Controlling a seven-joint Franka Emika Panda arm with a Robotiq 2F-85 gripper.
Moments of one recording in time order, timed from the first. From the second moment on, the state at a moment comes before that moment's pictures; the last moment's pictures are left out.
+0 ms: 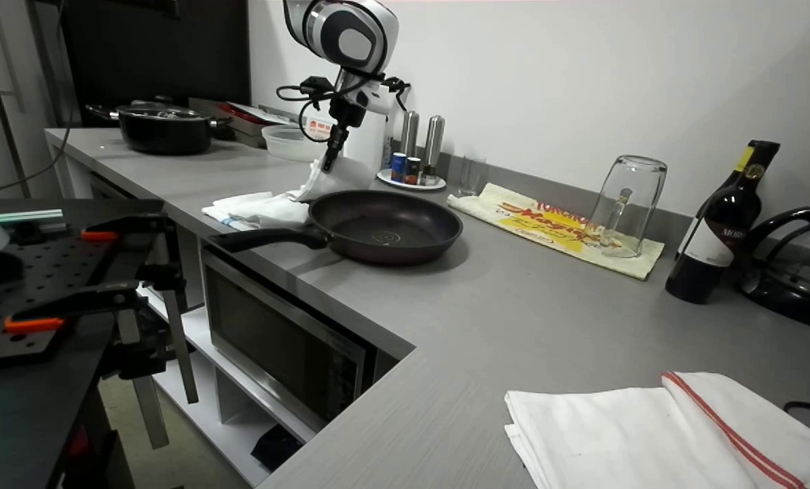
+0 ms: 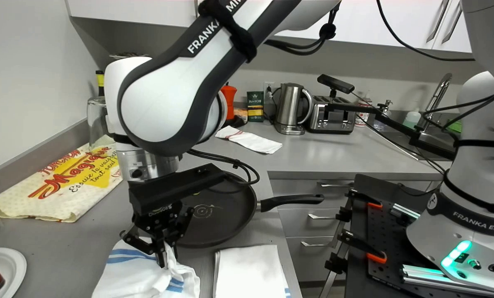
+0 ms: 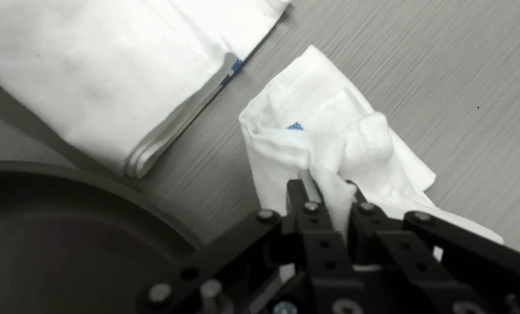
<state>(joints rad) 0.31 0.63 0.20 -1.82 0.17 2.31 0.66</state>
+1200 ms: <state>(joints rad) 0.36 0.45 0.25 -1.88 0.22 2.11 0.61</state>
